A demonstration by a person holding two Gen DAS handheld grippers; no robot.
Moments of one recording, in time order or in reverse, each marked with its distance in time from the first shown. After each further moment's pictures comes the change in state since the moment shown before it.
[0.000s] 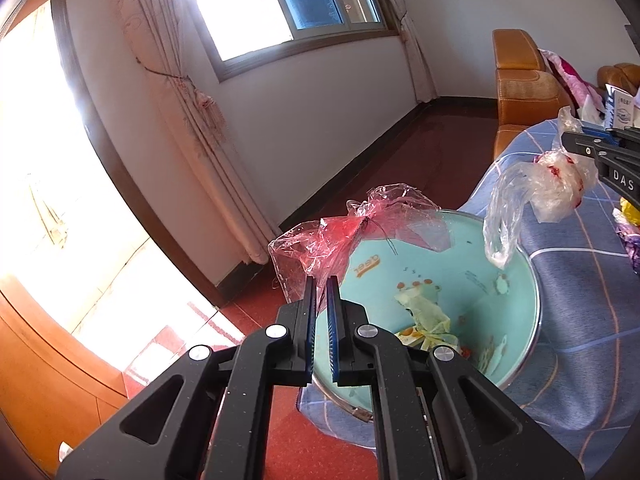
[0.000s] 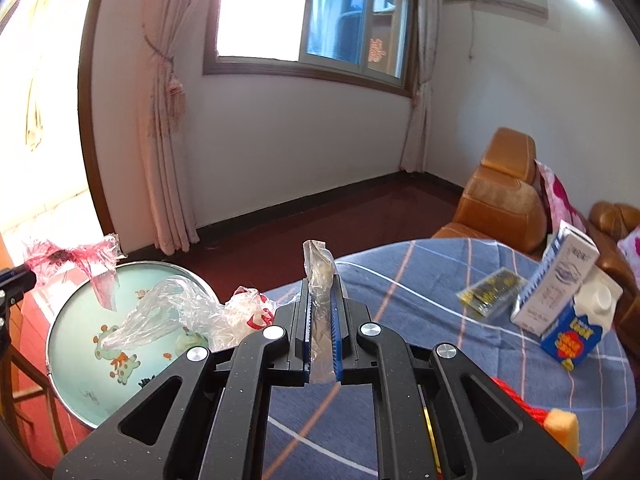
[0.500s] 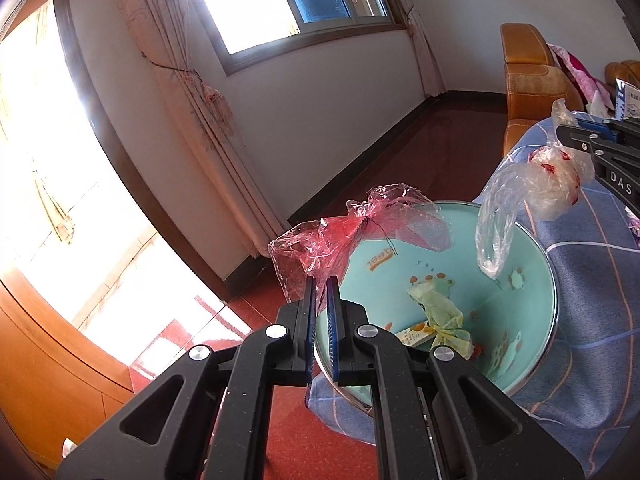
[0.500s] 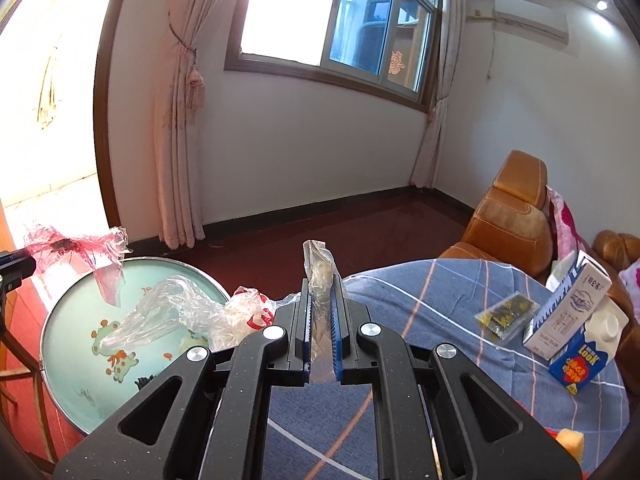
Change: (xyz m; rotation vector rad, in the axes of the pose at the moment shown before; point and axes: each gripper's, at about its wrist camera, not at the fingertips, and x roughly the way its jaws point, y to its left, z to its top) left arm 0.007 0.002 -0.001 -0.005 0.023 0.025; right arm 0.011 0.022 0.002 -0.079 -0.025 0.008
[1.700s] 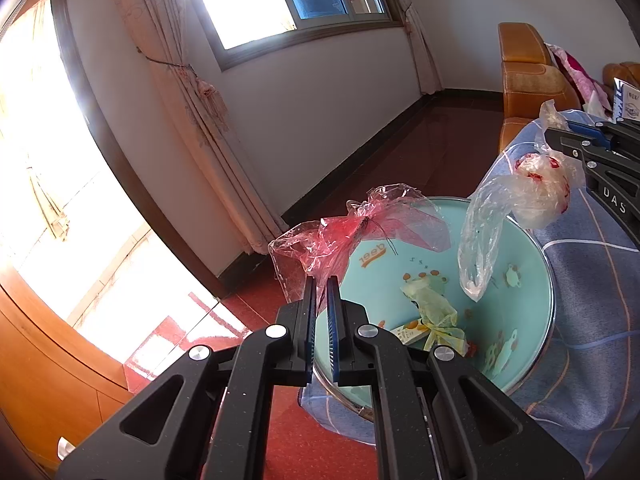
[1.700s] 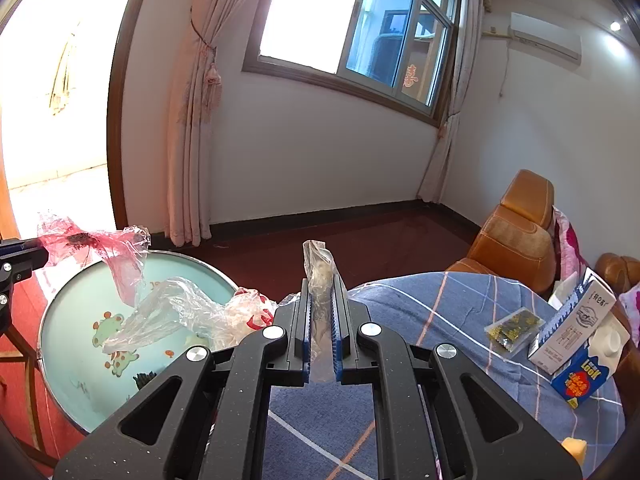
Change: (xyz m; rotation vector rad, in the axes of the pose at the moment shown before) left arm 0.008 -0.001 0.001 -0.002 0.012 -0.019; right arm 0.002 0.015 -0.004 -0.062 -0.029 0.017
